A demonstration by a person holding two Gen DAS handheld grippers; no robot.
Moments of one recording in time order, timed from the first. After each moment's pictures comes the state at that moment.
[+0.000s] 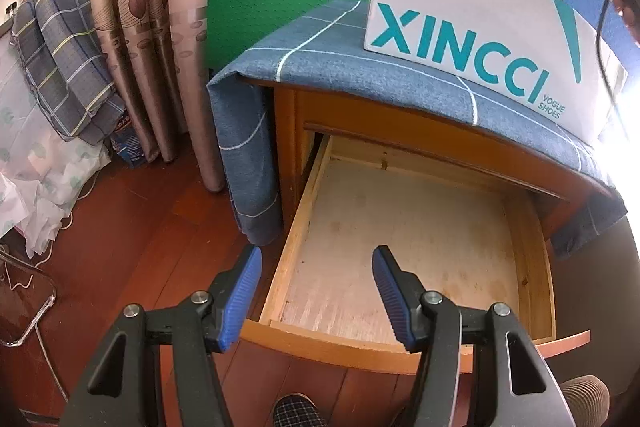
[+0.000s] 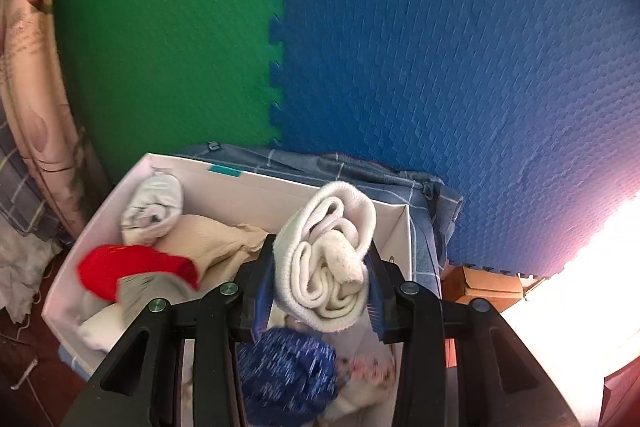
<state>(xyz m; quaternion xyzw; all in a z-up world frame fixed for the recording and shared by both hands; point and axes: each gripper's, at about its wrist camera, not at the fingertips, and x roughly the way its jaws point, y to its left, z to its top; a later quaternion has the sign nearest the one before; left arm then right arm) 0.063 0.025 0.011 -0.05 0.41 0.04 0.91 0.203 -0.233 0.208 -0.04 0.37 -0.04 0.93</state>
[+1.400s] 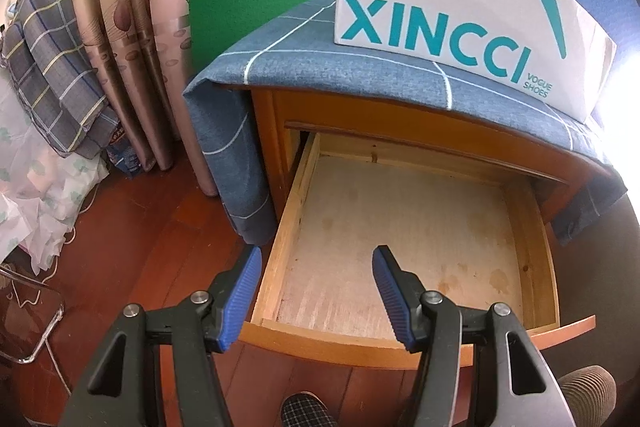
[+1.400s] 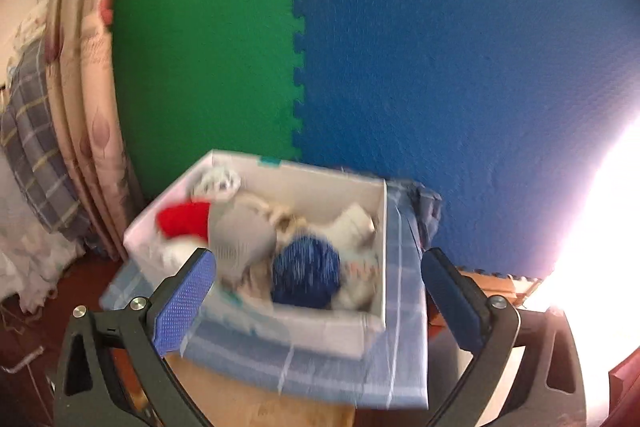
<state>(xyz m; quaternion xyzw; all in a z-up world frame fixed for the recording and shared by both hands) 0.061 0.006 0.012 -0.02 0.42 0.03 0.91 0.032 -0.220 0.243 -0.04 0.30 -0.02 0.95</state>
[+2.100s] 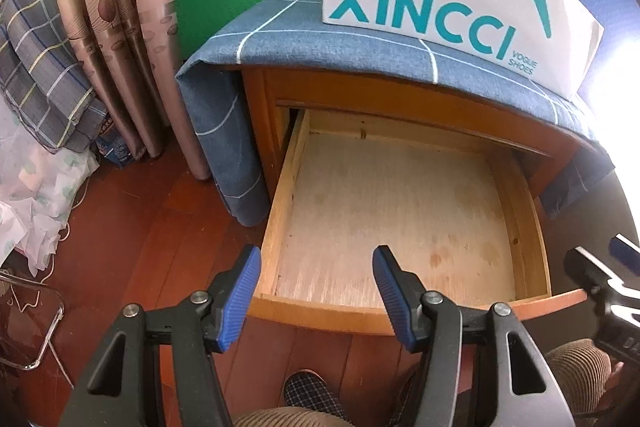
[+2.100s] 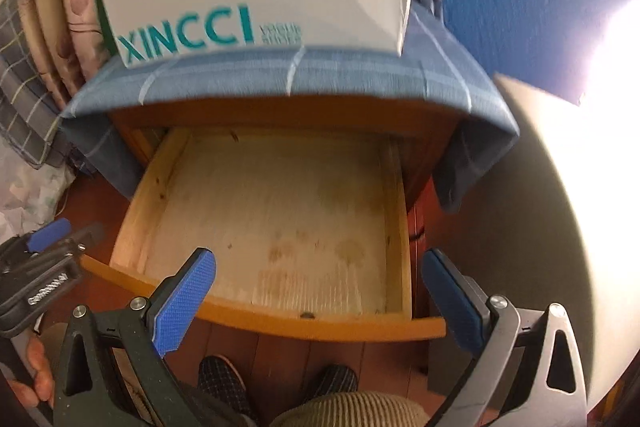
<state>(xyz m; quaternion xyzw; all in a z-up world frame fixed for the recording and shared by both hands) 0.054 0.007 0.011 -0.01 0.45 0.00 0.89 -0.057 -0.207 0.024 0.03 0.46 -0.06 0.88</state>
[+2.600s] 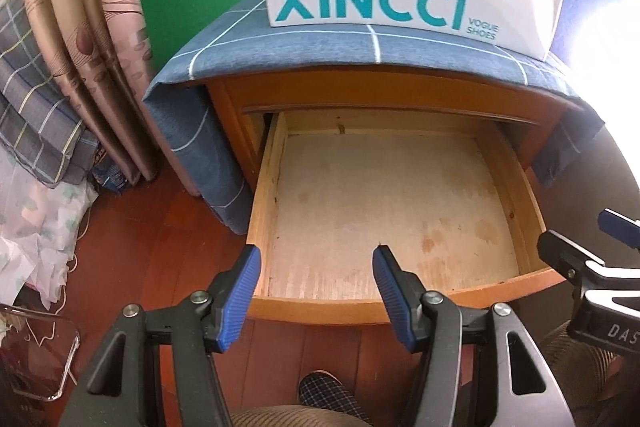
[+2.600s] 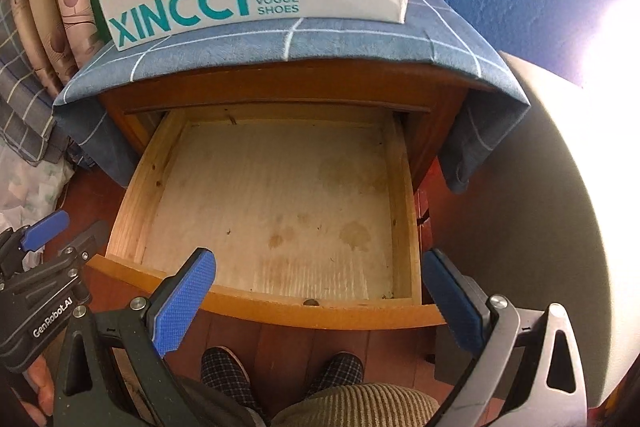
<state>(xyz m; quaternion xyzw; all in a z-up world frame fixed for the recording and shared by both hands) 0.044 -0.025 0.009 0.05 0.45 -0.03 0.89 -0.058 -0.205 0.005 0.04 0.48 -0.06 0.88</state>
